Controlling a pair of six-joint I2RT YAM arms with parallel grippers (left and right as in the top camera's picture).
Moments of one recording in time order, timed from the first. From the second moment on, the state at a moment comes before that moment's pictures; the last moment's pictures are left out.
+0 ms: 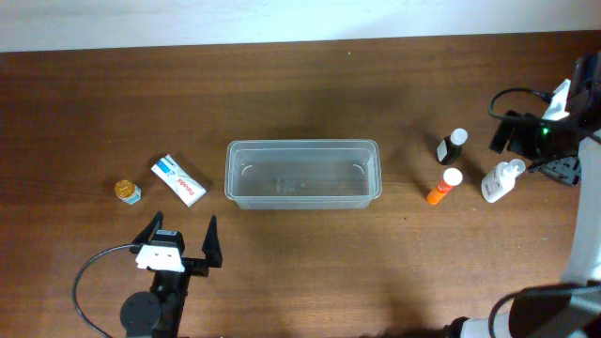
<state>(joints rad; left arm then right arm) 0.03 0.01 0.01 -0.06 0.17 -0.04 -0.37 1.63 1.71 -1.41 -0.07 0.16</state>
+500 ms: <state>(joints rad) 0.03 0.01 0.01 -0.06 0.17 -0.04 -0.38 1.80 1.71 -1.31 -0.02 -0.05</state>
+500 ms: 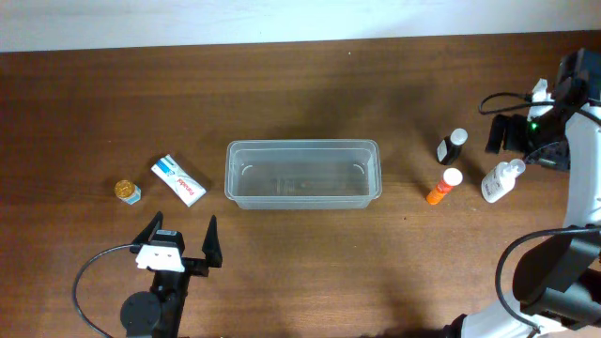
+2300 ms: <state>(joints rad) 0.03 0.01 0.01 -0.06 0.17 -0.04 -0.44 1.99 1.62 -1.18 -0.06 -0.16</state>
